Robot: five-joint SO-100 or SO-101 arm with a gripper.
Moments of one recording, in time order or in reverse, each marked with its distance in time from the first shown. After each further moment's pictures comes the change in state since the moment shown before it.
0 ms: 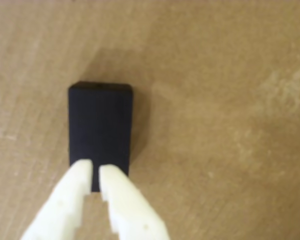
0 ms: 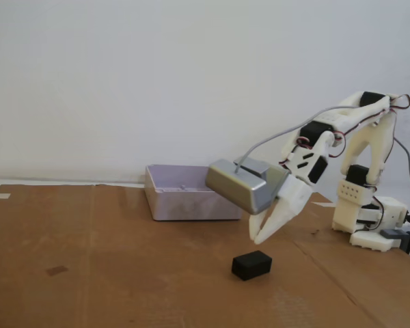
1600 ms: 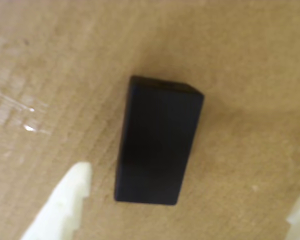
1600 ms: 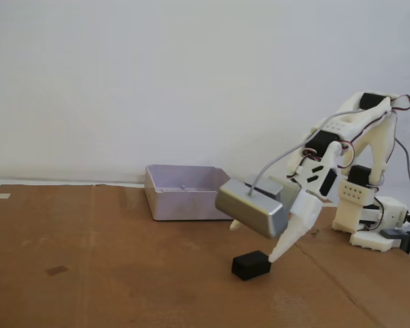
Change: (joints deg) arm -5.1 -4.4 0.0 0.0 0.4
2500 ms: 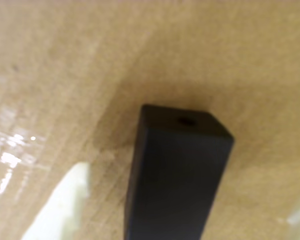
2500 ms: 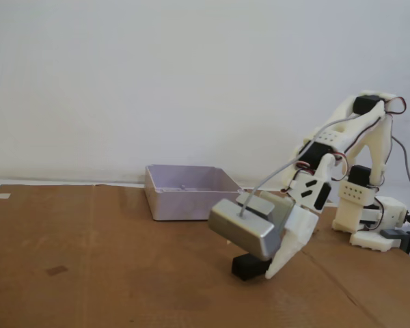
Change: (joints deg) arm -1.0 -10.3 -5.9 -0.9 1.3
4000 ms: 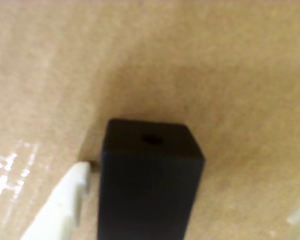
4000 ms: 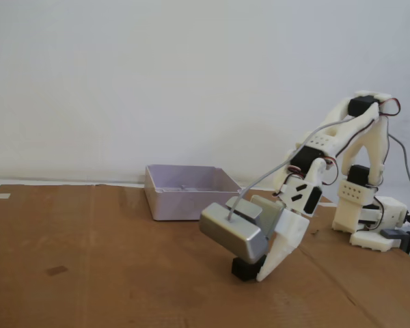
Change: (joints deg) arm 2.6 -4.6 -2.0 -1.1 0.1
